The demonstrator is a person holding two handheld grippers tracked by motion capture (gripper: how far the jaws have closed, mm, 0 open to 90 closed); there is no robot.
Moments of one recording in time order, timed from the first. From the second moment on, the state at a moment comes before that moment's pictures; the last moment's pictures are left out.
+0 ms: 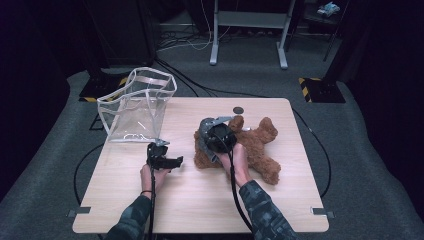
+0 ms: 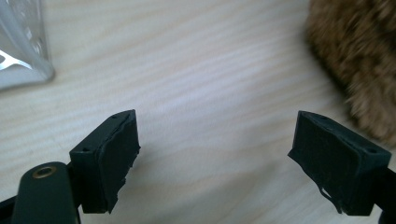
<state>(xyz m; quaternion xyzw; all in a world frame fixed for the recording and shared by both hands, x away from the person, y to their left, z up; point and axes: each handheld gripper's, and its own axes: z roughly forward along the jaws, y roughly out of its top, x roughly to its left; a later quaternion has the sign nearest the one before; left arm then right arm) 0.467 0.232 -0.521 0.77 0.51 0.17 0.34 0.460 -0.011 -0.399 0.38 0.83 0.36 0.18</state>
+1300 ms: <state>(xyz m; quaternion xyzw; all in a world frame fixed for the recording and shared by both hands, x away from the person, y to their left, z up) 0.459 0.231 -0.528 0.77 0.49 0.23 0.34 0.473 -0.013 -0.381 0.39 0.82 0.38 0.18</state>
